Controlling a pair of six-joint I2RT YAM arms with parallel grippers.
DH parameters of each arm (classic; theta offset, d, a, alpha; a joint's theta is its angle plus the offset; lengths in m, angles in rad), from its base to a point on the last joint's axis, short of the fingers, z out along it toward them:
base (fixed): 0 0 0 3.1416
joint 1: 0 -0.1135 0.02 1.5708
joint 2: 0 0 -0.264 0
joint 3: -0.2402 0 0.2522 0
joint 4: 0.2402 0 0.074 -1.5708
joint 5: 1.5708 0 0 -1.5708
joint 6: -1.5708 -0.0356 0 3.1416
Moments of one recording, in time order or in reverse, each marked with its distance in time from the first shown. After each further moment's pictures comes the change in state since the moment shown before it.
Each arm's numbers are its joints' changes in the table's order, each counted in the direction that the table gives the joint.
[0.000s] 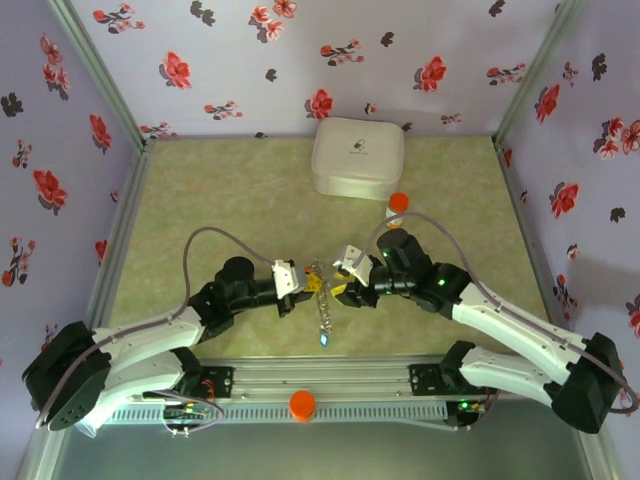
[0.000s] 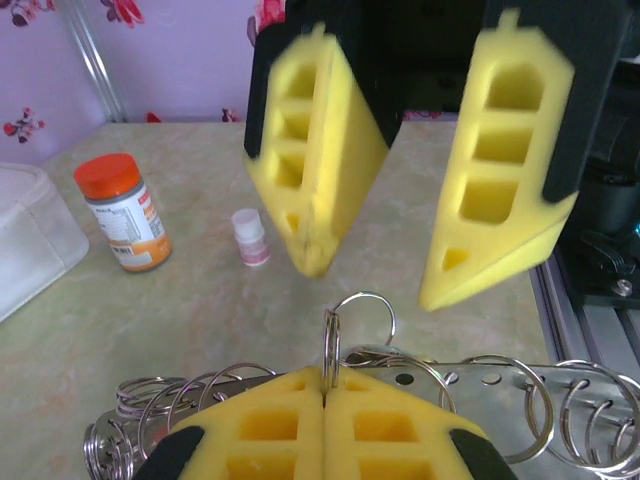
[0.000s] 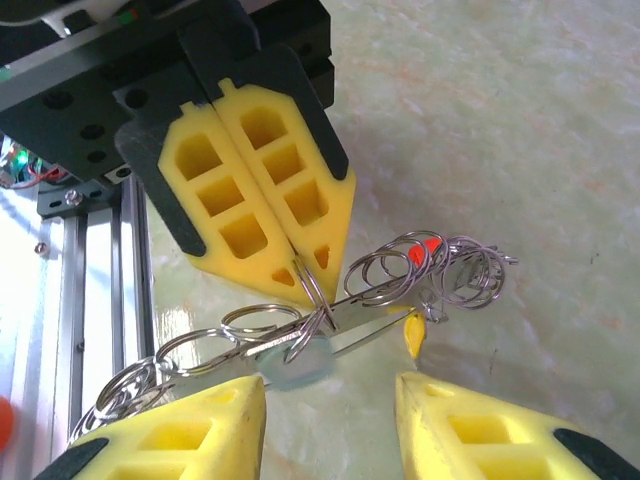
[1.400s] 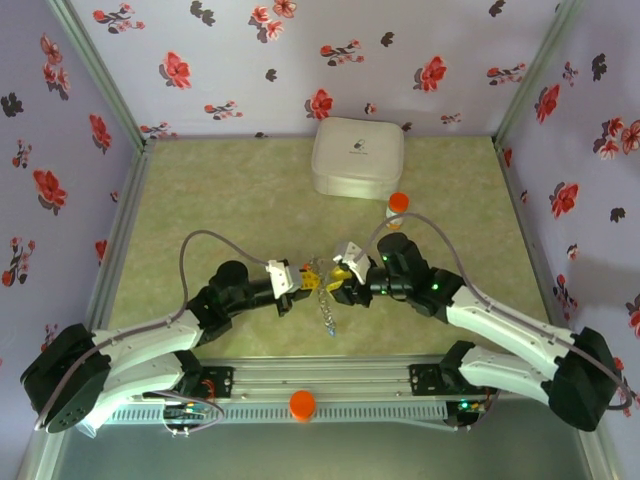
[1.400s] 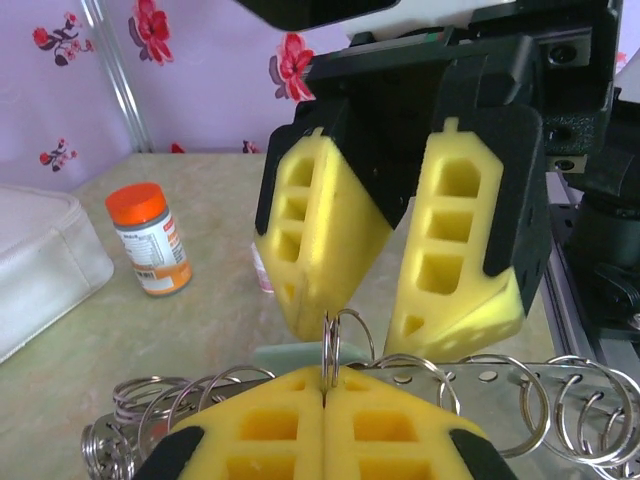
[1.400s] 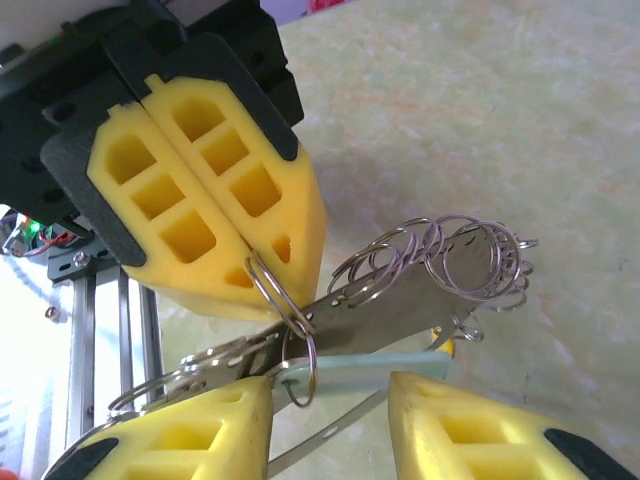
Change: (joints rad) left arm -0.001 -0.016 0.047 -0.119 -0.022 0.034; right arm 0.019 -0.006 0.117 -0.225 -0.031 -0.133
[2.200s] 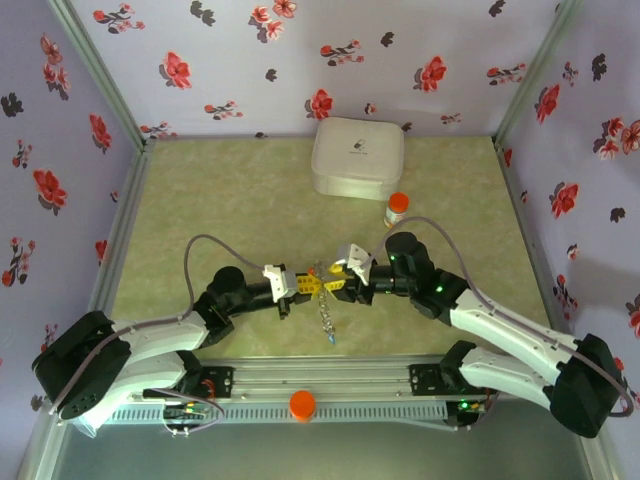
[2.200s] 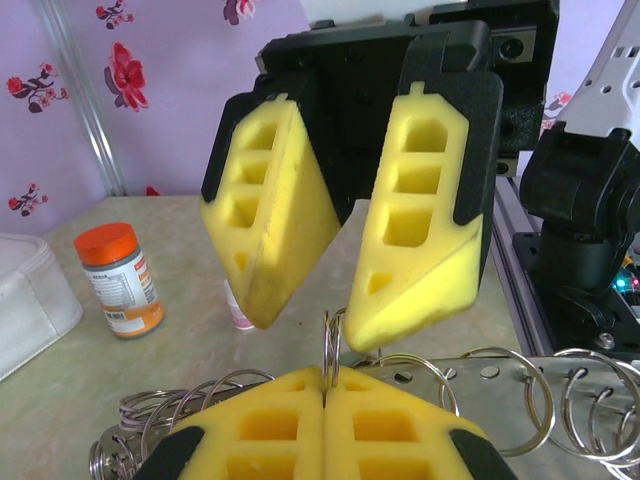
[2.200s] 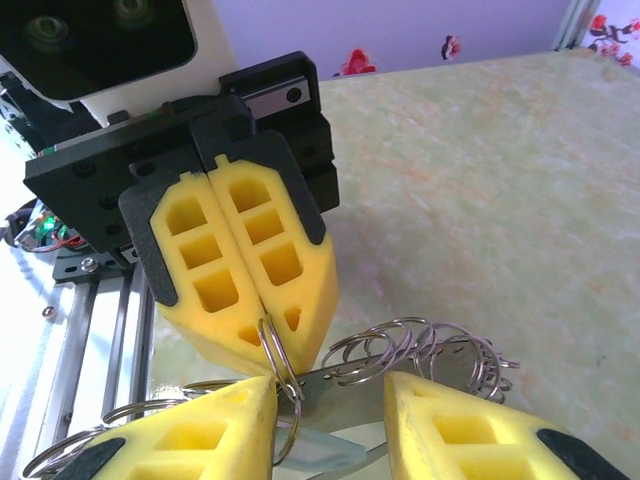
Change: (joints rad) left arm -0.015 0.102 0.068 -0.268 0.092 0.041; right arm 0.028 0.000 0.014 -0.090 -0.103 0.135
